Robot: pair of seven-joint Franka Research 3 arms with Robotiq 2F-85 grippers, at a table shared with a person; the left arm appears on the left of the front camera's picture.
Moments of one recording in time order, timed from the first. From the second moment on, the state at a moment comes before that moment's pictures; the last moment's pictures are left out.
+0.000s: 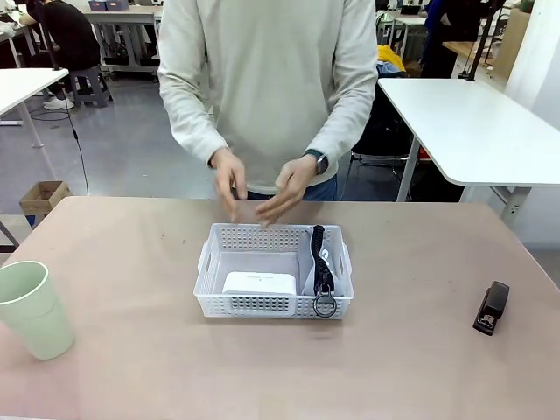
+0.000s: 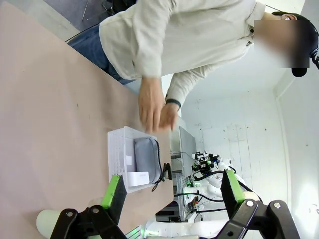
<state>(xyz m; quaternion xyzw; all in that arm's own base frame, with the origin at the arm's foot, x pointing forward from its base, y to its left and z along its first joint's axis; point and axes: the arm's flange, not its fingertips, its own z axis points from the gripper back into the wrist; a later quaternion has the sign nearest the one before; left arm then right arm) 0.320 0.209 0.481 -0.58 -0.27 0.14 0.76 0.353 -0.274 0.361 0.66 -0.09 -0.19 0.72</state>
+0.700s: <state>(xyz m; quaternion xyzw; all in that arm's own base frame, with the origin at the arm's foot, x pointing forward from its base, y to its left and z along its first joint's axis) 0.320 0.209 0.481 -0.58 -0.27 0.14 0.76 0.375 -0.154 0.459 0.40 -0.06 -0.18 0.90</state>
